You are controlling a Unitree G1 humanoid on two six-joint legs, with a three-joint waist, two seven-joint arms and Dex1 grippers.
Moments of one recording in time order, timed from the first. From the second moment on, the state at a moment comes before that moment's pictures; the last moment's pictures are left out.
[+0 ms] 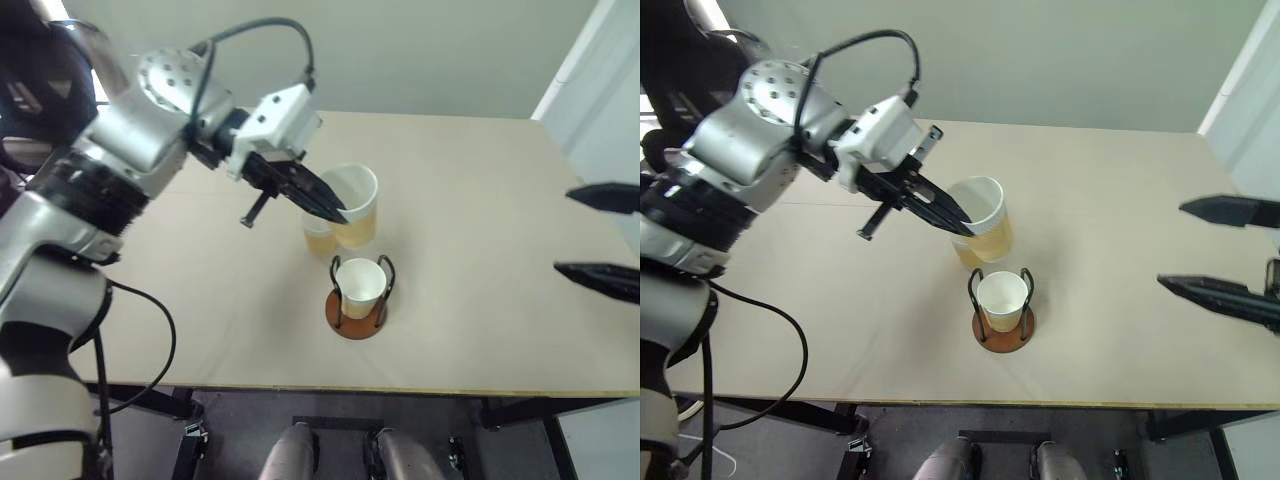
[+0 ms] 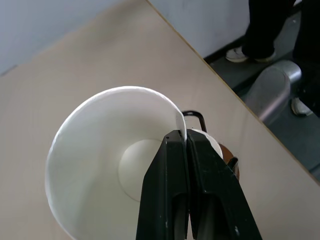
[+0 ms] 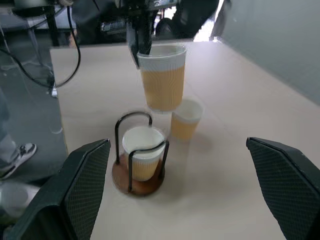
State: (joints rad) left arm -1.48 0.88 -0.87 0.43 -0.78 -0.03 -1.58; right arm -0.10 -1.16 -0.93 -0.55 1.00 0.98 1.21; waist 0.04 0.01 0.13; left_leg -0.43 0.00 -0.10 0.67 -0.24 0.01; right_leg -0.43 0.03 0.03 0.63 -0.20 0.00
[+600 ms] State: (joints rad) left arm -1.57 0.82 -1.13 0.46 -0.91 -0.18 -1.58; right arm 0.11 -1.16 -1.14 -0.67 0.98 1.03 1.23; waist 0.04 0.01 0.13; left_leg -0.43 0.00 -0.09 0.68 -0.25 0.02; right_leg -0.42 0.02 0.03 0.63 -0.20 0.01
